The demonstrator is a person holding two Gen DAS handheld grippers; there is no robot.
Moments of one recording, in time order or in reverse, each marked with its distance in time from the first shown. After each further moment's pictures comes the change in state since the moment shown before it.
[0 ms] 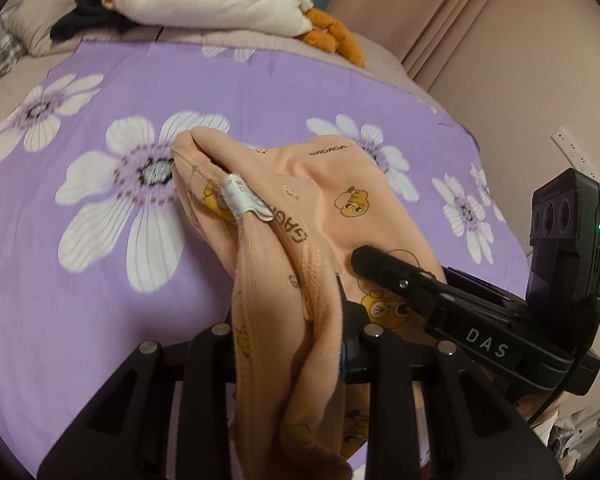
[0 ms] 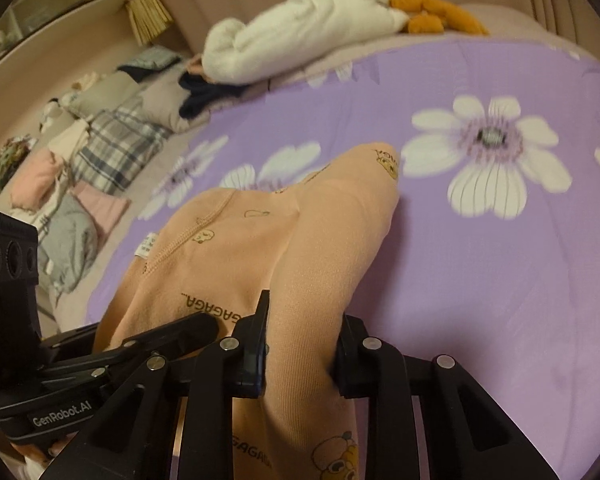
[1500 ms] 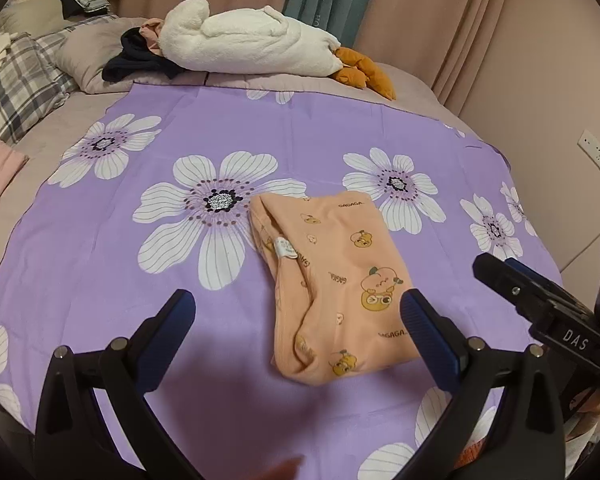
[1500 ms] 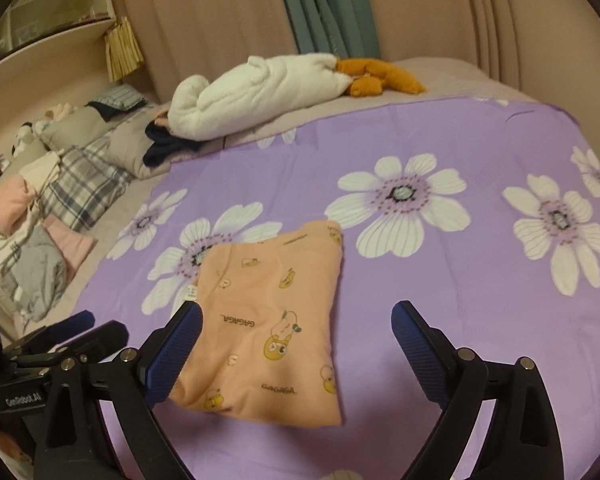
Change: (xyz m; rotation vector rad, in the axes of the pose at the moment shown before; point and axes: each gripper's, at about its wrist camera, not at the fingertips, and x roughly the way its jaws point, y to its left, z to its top) left arm -0.061 -0.014 -0.020 0.016 -0.130 0.200; right arm -0.077 0.002 -0.014 0.007 -0.170 -0.225
